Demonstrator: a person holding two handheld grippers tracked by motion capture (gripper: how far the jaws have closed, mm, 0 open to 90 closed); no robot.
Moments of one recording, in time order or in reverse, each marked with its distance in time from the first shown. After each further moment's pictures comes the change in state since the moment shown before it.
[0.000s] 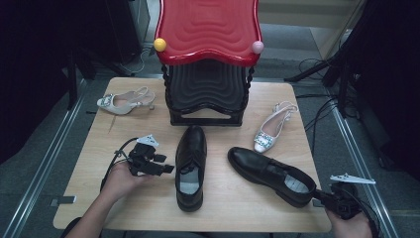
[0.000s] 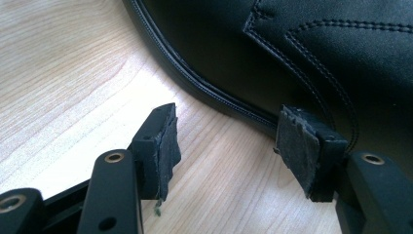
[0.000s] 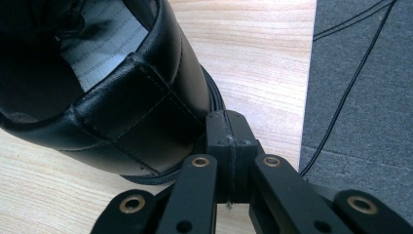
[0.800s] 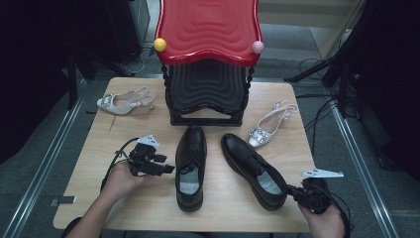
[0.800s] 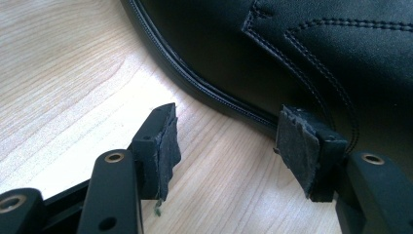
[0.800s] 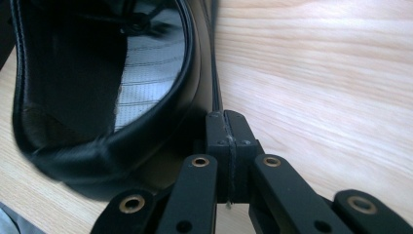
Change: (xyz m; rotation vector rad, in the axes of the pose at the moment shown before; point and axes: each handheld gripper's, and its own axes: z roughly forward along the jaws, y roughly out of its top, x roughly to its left) left arm -0.001 0.000 0.001 0.003 -0.002 0.000; right arm 0.065 0.017 0.021 -0.013 0.159 -0.135
